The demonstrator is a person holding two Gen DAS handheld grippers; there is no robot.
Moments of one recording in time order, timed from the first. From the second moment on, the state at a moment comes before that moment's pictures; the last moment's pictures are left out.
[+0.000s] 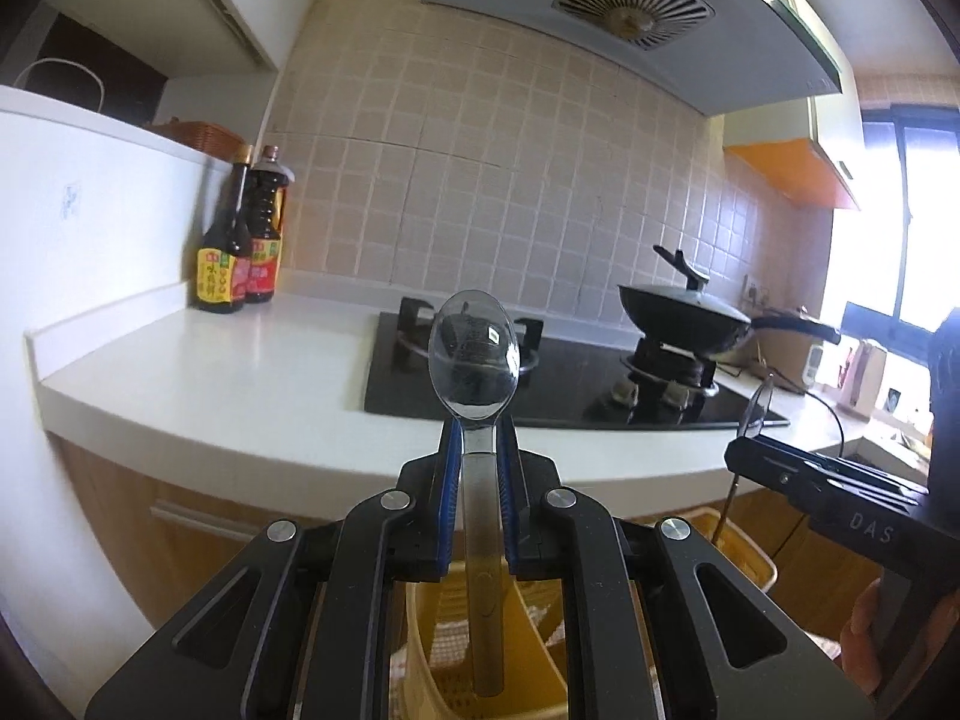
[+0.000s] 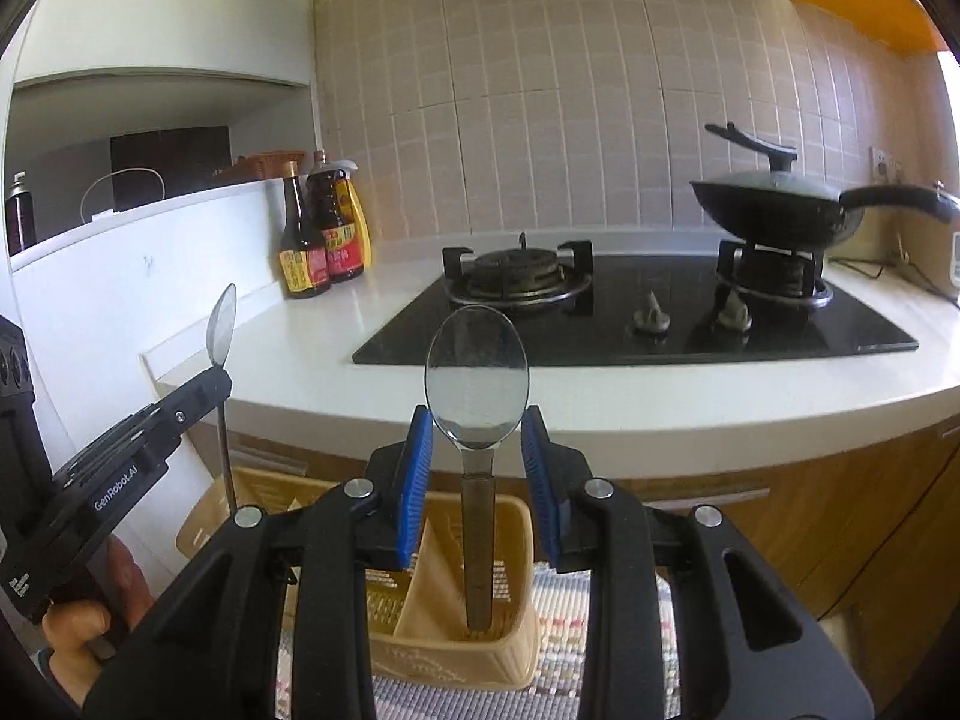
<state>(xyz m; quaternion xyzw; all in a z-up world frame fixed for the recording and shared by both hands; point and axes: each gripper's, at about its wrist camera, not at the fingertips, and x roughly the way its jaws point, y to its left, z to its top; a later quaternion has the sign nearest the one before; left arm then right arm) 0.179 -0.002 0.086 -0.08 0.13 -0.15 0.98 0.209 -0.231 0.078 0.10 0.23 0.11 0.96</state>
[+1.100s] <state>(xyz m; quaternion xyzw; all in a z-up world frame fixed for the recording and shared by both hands) 0.083 0.035 -0.001 -0.03 0.48 -0.24 0.84 0.091 -0.219 0.042 0.09 0.49 0.17 0.85</state>
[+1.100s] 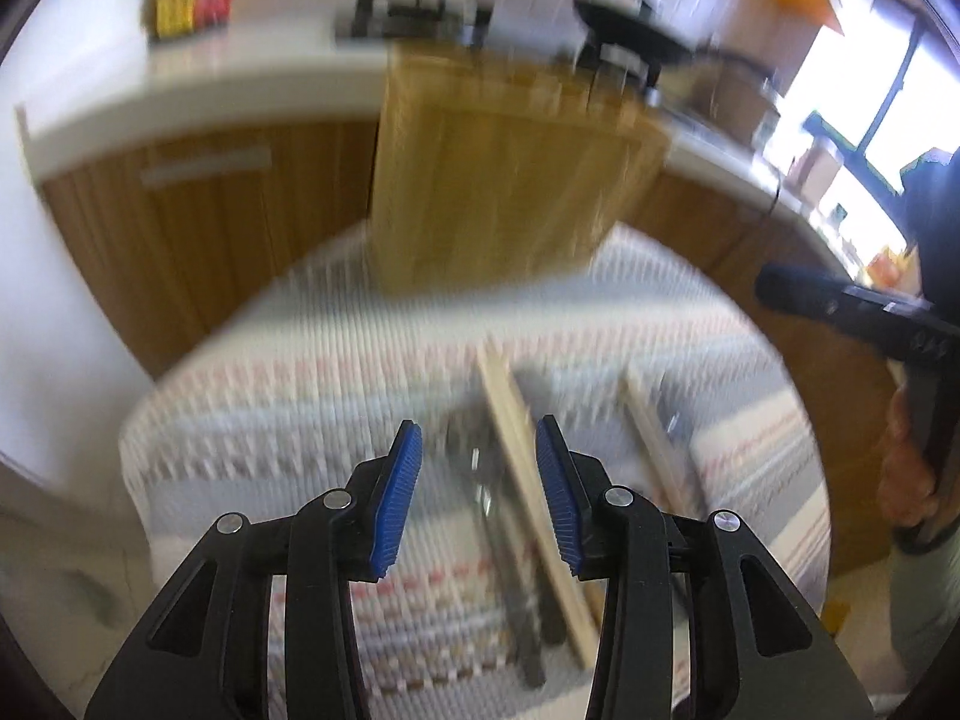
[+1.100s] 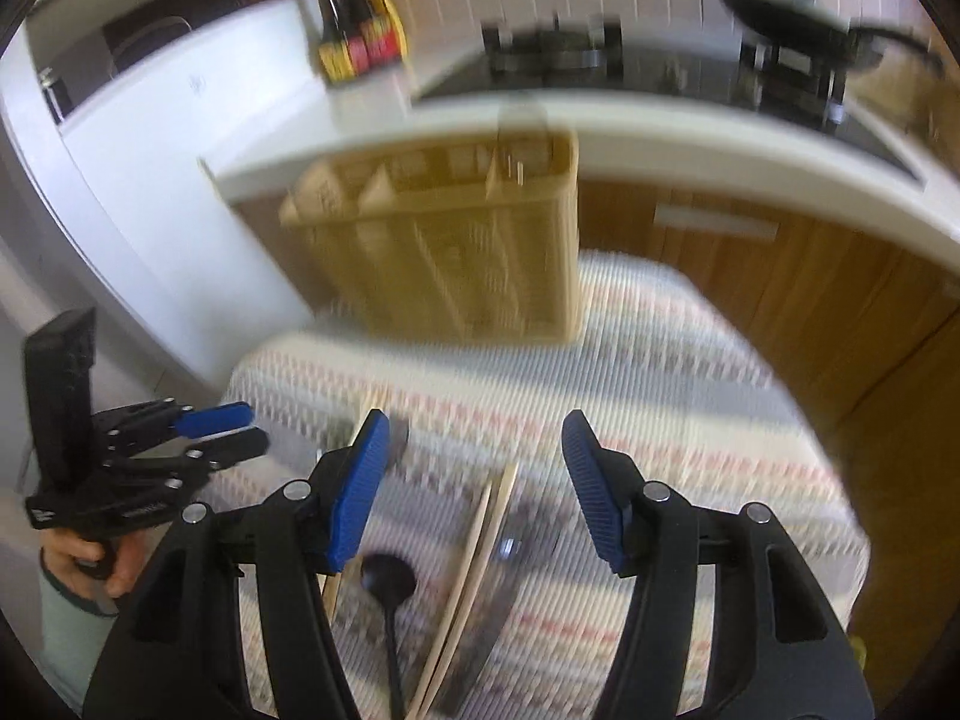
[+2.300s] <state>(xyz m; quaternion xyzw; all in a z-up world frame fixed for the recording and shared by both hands) 0.081 -0.022 -0.052 0.15 0.53 -0.19 0.81 0.101 -0.239 -0.037 0.10 0.62 0.15 0.76</state>
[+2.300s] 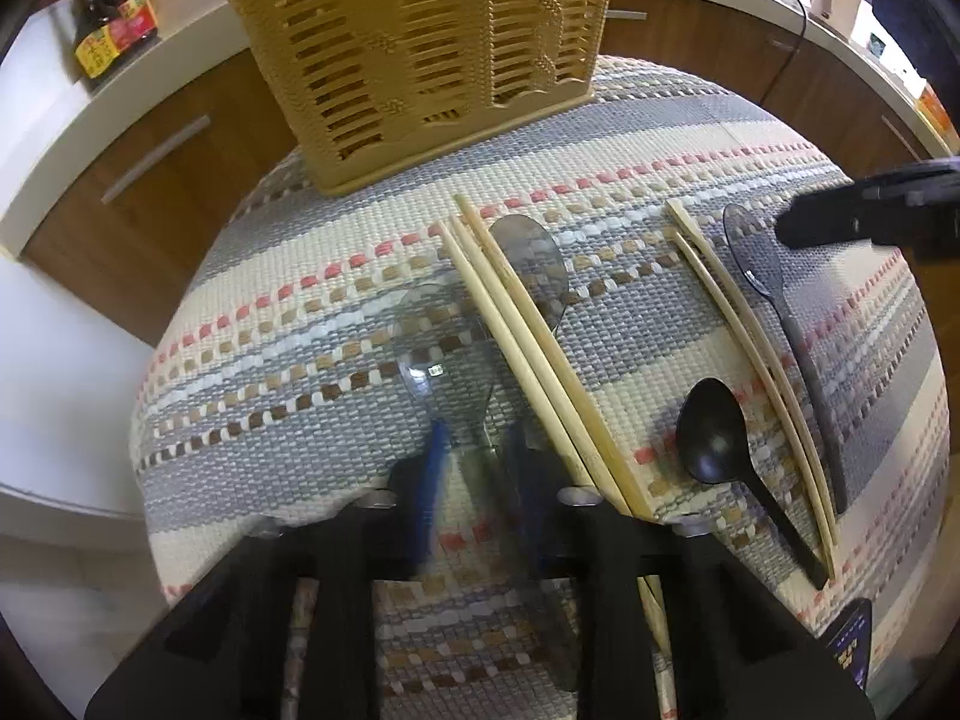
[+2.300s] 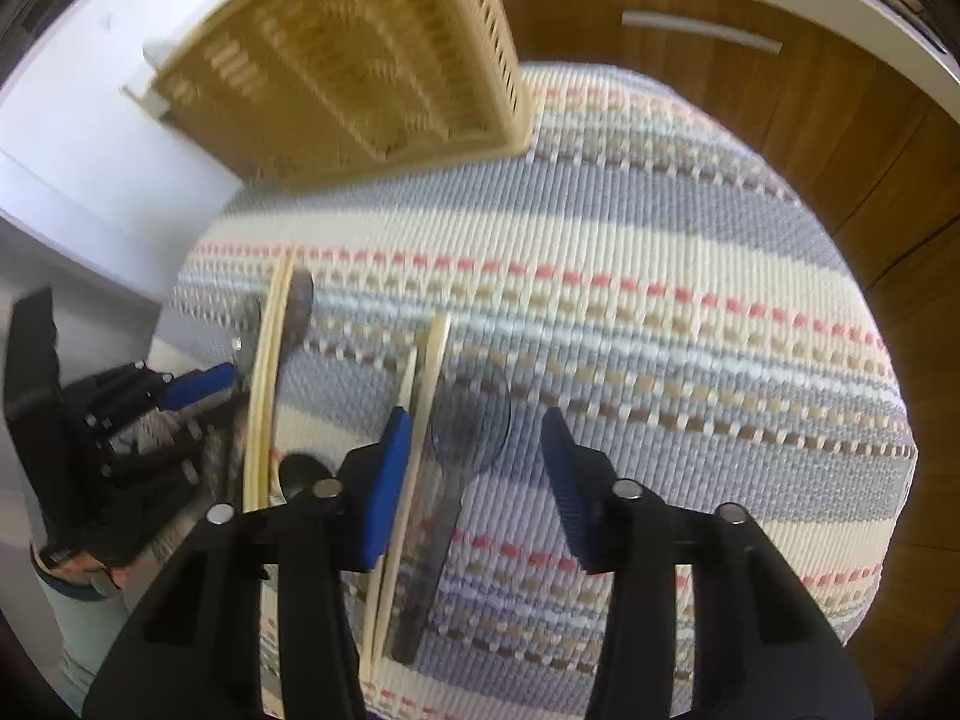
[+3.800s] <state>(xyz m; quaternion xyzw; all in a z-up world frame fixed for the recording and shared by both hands) 0.135 0.021 0.162 -0.10 0.13 -0.19 0.97 0.158 -0.250 0.129 0.20 0.37 0.24 0.88</state>
